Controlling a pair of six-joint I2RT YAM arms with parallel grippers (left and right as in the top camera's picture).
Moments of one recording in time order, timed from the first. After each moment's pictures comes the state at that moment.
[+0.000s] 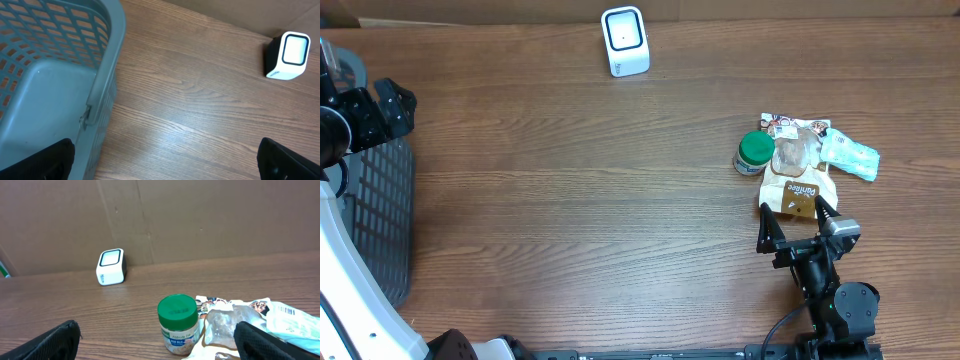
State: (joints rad) left arm 0.50 1.52 1.95 -1.31 0.22 0.05; right arm 0.07 0.01 0.02 -0.03 -0.10 0.17
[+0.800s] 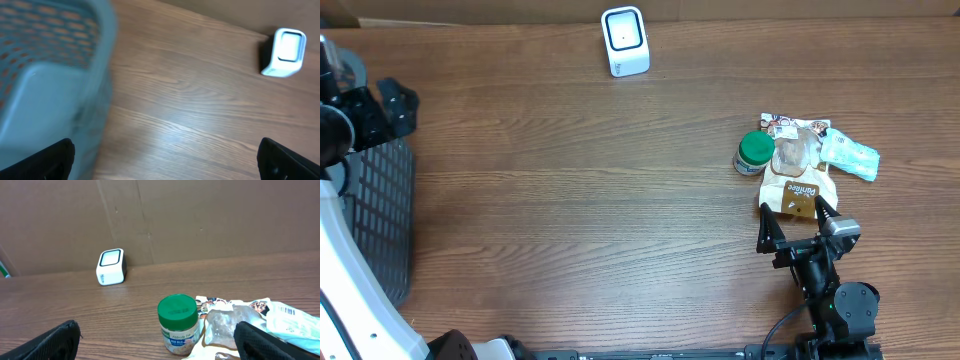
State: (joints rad) left arm 0.45 1.51 1.95 -1.31 0.21 0.05; right arm 0.07 0.01 0.02 -0.03 -0.10 0.17
